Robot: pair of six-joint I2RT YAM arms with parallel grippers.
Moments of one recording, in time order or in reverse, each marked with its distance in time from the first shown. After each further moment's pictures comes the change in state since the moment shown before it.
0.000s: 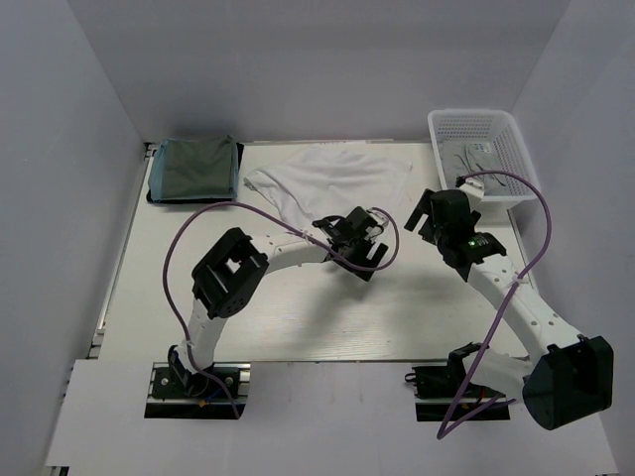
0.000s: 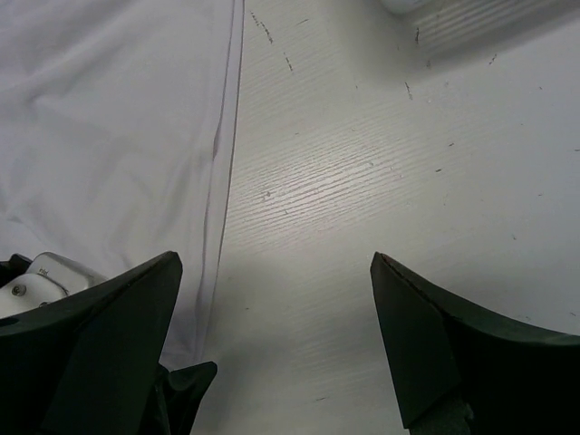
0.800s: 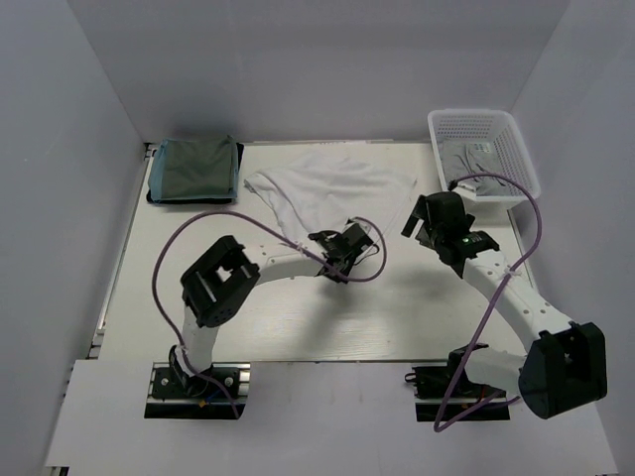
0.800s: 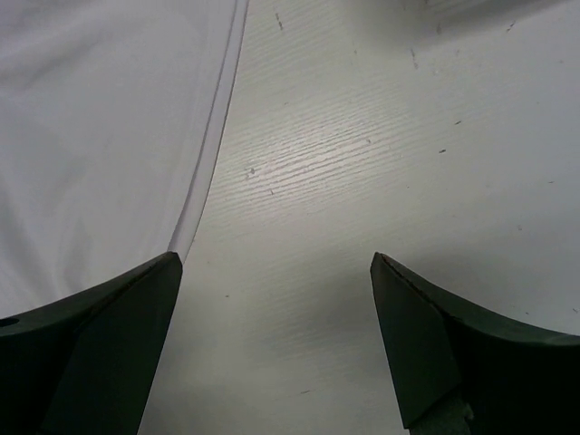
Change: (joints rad) left arm -0.056 -0.063 -0.107 -0.064 -0.304 -0.141; right arm -0.005 0.045 -0.019 -0.008 -0.027 -0.019
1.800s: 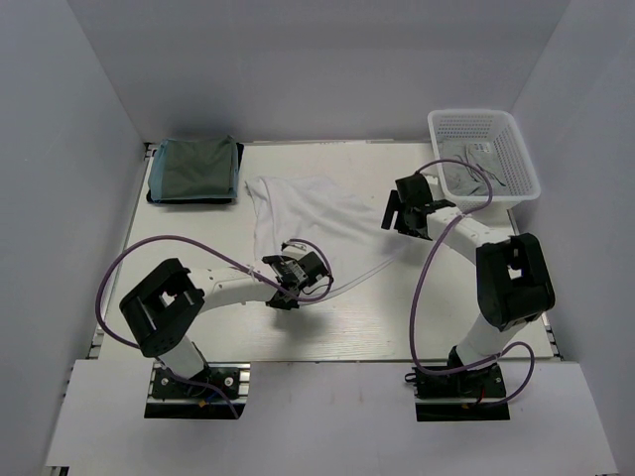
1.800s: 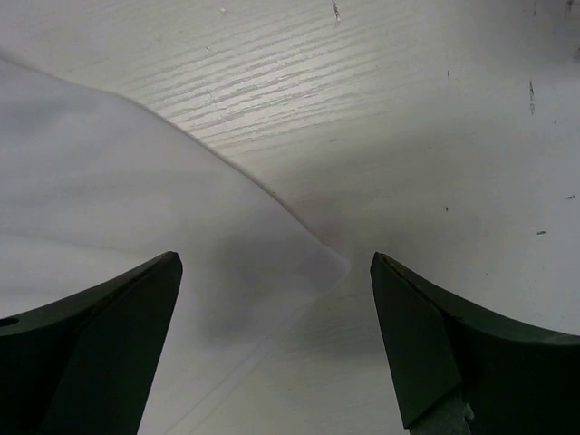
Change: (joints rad) left arm 0.023 -0.401 -0.489 -0.203 -0.150 -0.371; right arm -0.001 0.521 0.235 0.070 -0.069 -0.094
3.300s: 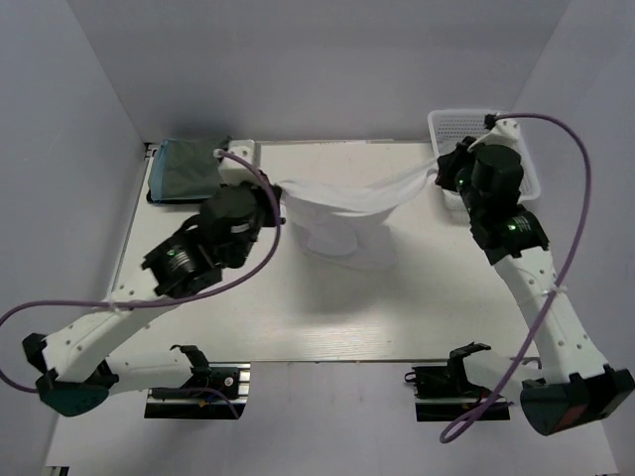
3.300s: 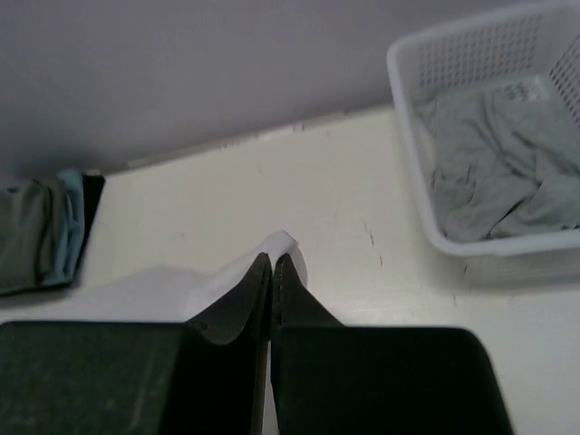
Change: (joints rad) left arm -0.012 -0.500 0.448 0.151 -0.254 0.301; right arm -0.055 -0.578 0.135 0.000 -0.095 -0.135
